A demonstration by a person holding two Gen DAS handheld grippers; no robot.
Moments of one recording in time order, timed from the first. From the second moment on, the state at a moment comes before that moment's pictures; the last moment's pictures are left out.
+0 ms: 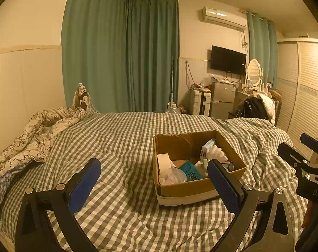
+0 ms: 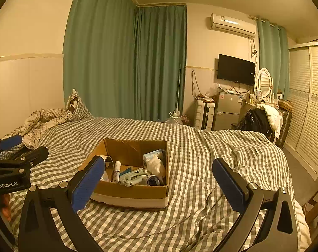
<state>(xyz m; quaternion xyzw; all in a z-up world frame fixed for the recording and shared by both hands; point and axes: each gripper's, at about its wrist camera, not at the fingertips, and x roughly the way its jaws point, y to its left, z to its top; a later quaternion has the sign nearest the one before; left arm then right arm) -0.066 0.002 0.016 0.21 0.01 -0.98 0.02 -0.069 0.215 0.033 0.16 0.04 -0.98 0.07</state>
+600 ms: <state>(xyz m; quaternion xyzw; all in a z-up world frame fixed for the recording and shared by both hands) -0.066 -0.001 0.014 0.21 0.02 -0.98 0.03 -0.070 0.210 0.030 0.17 0.04 -0.98 0.07</state>
